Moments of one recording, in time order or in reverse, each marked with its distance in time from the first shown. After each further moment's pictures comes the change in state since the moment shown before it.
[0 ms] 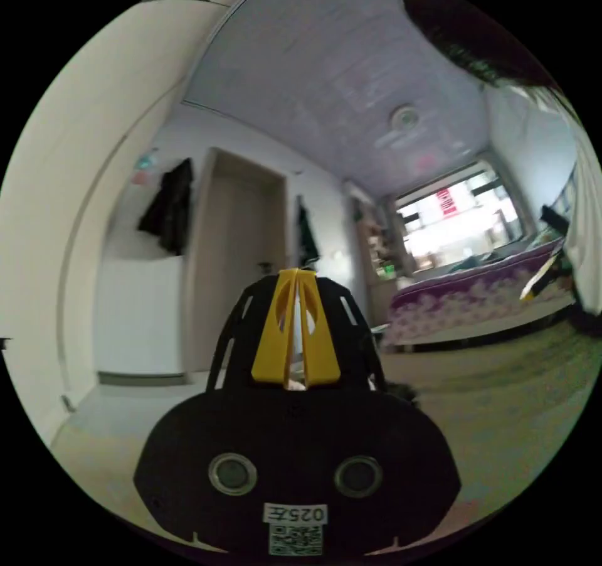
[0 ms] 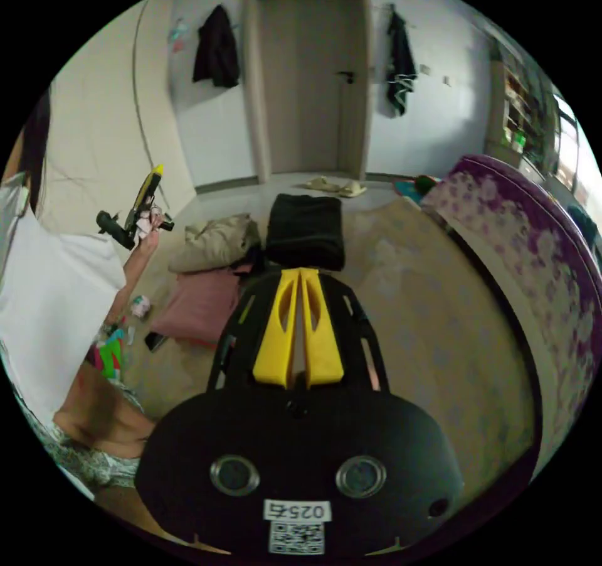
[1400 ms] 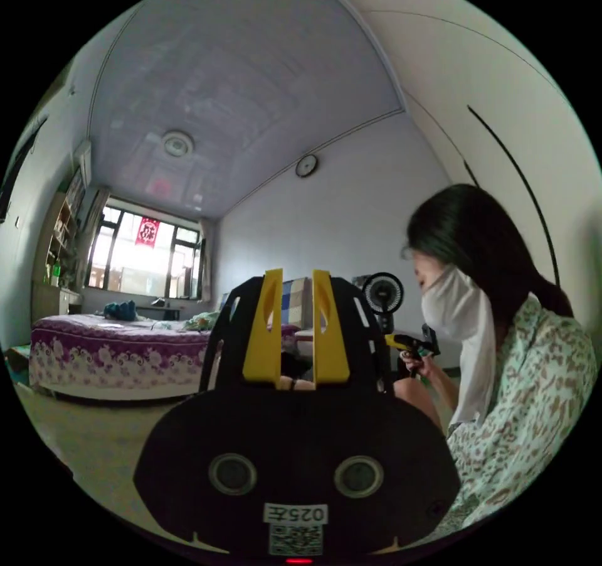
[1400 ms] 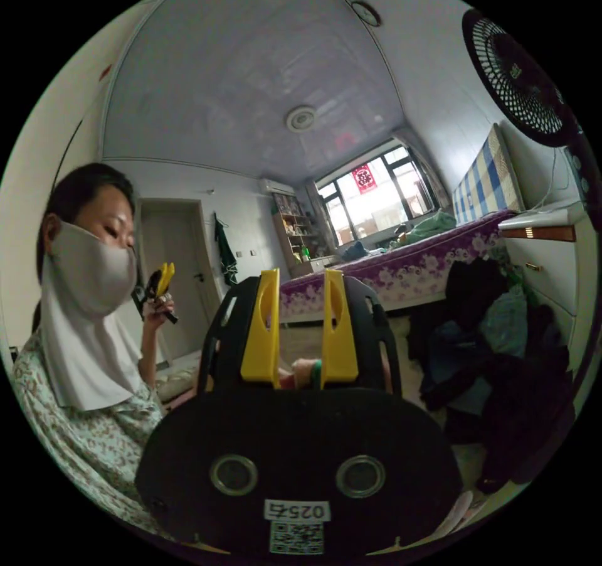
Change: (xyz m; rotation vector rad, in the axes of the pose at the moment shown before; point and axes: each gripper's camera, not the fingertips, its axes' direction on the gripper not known) left arm 0.266 -0.143 -0.268 0.116 1.571 -0.411; right arm -0.327 0.400 -0.520 0.912 0.629 0.522
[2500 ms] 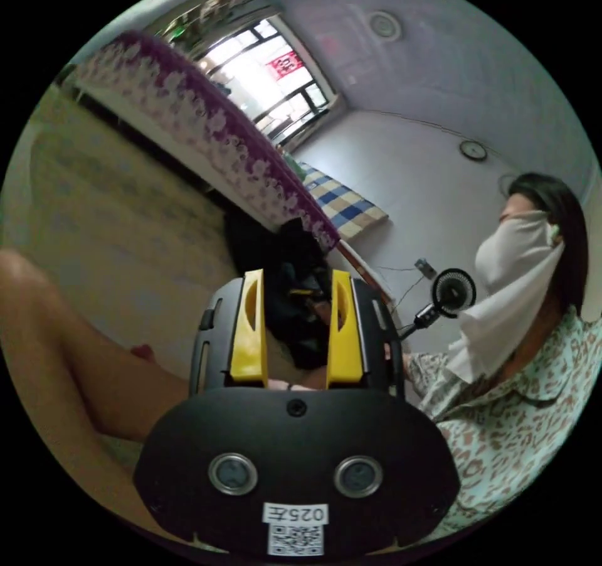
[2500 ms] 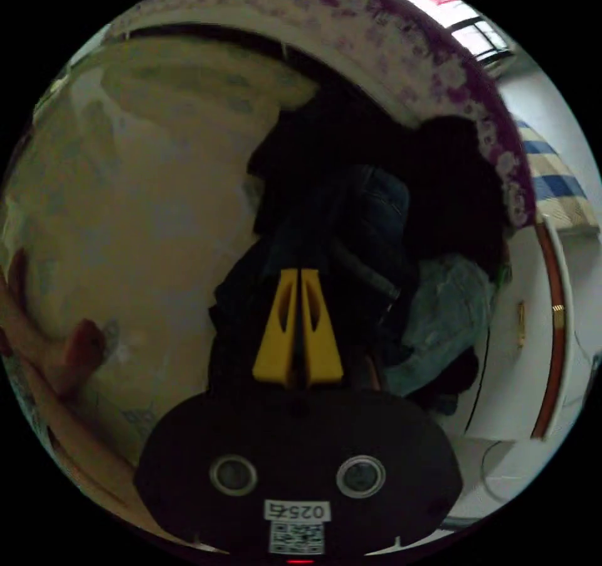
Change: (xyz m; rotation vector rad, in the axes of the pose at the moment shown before) left arm -0.315 0.349 0.107 -0.404 -0.151 -0.899; right arm 0.240 0.148 0.620 -1.218 0.728 -0.482
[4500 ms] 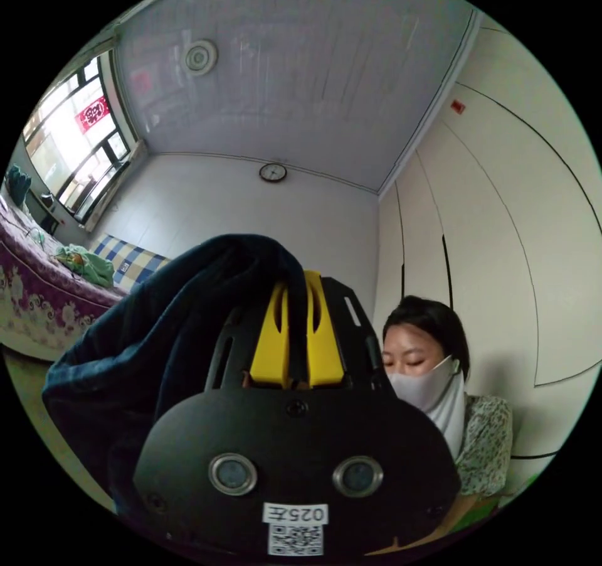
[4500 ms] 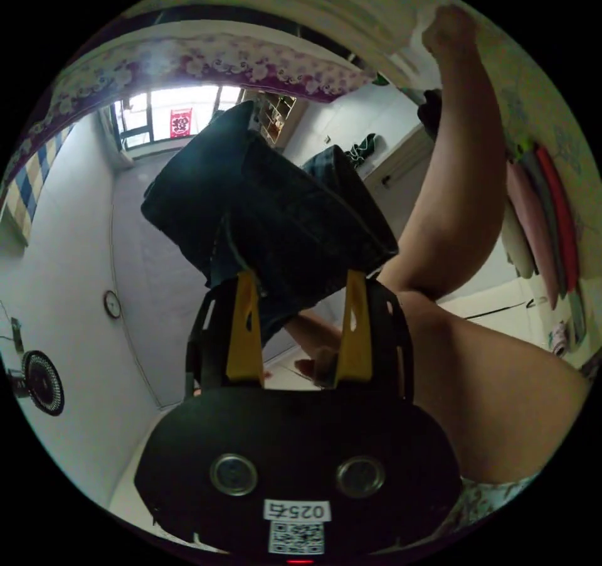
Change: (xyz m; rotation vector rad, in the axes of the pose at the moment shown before) left arm 0.172 -0.296 -0.363 0.116 0.799 0.493; right arm 0.098 0.243 0.042 -0.116 -2.915 0.970
